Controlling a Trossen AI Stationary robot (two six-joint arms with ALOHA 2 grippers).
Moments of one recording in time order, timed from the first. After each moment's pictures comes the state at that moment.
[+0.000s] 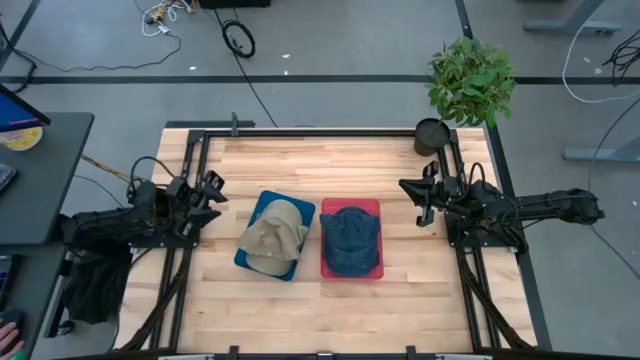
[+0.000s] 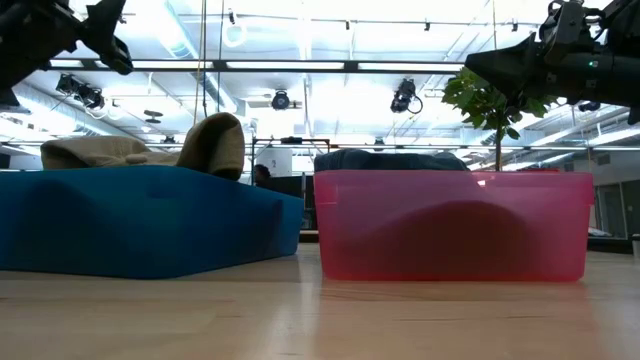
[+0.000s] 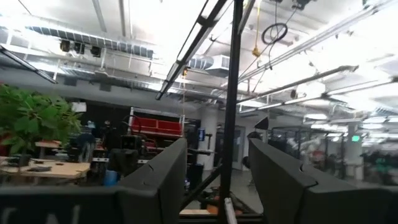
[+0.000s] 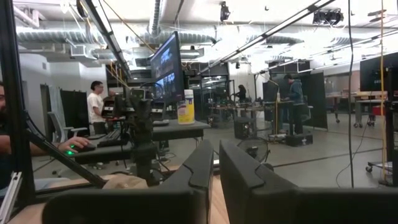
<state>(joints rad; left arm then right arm) 0.20 0.09 0.01 0.67 0.36 -0.37 -0.05 0.43 0.02 0.73 0.19 -0.01</state>
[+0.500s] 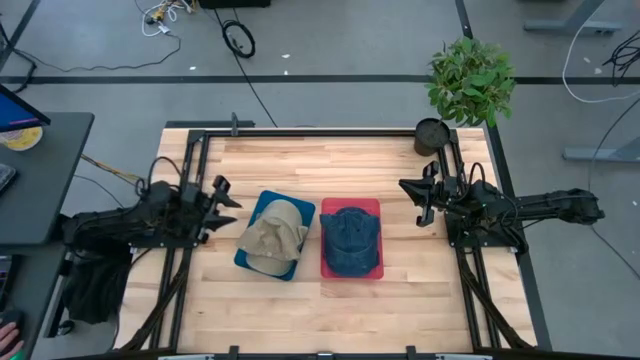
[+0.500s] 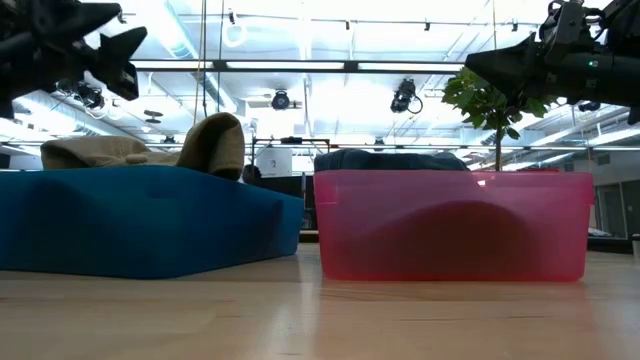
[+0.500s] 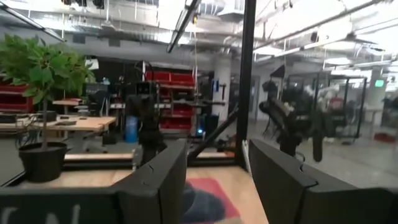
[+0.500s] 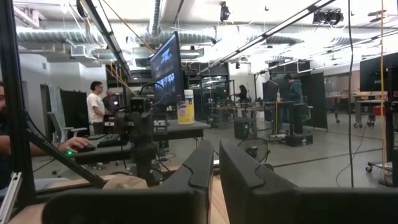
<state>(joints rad) 0.20 0.09 0.01 0.42 0.39 -0.20 -0.05 0.43 0.02 0.73 0.19 -0.01</state>
